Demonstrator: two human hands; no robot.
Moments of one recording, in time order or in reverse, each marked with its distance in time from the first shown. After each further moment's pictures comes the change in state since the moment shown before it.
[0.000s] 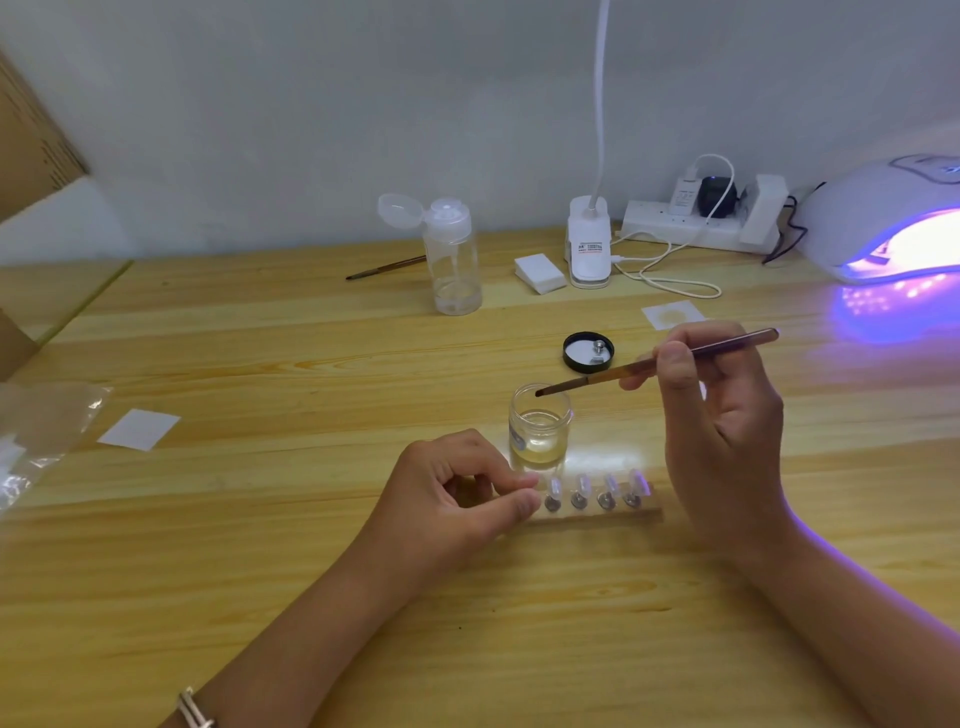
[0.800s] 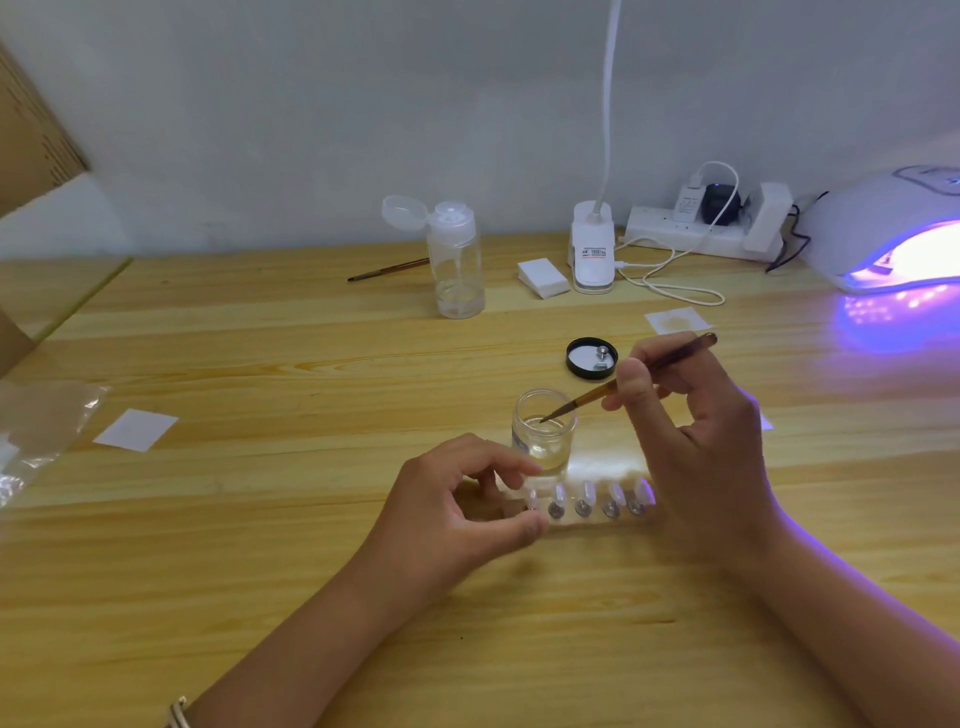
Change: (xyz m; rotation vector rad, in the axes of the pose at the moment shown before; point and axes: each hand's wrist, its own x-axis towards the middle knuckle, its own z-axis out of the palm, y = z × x) left_hand -0.003 0.008 -0.002 0.129 -0.015 -0.051; right_hand 0.001 -0.003 0.007 -0.176 -0.107 -0.018
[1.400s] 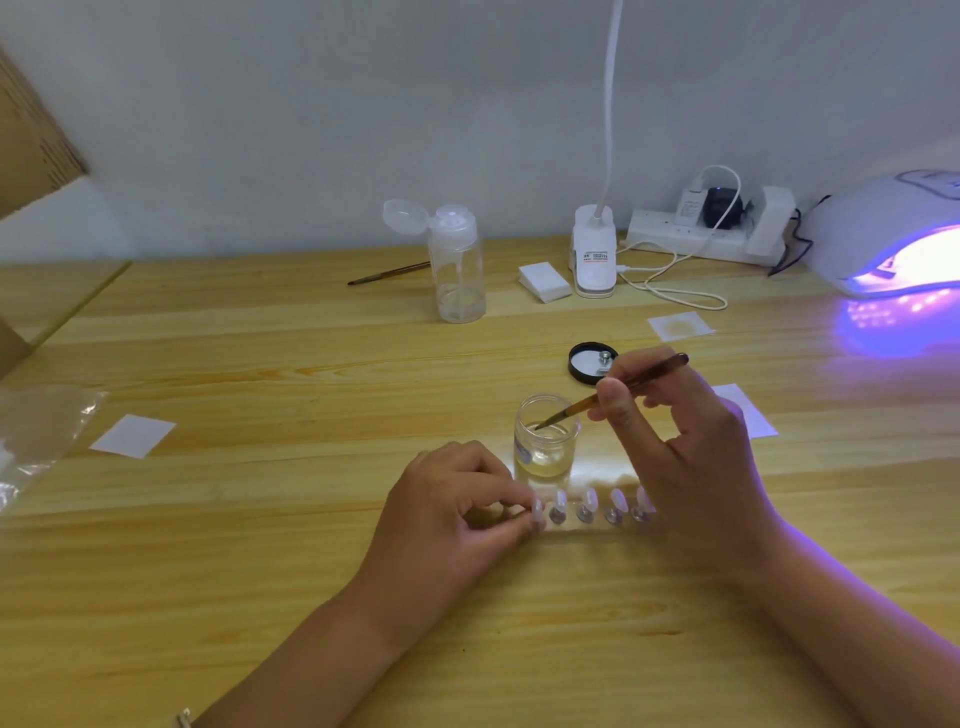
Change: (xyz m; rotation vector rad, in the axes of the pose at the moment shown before) left_hand -0.001 -0.004 0.004 0.238 0.069 0.124; right_hand -0.002 0.008 0.003 -0.084 -0.107 -0.044
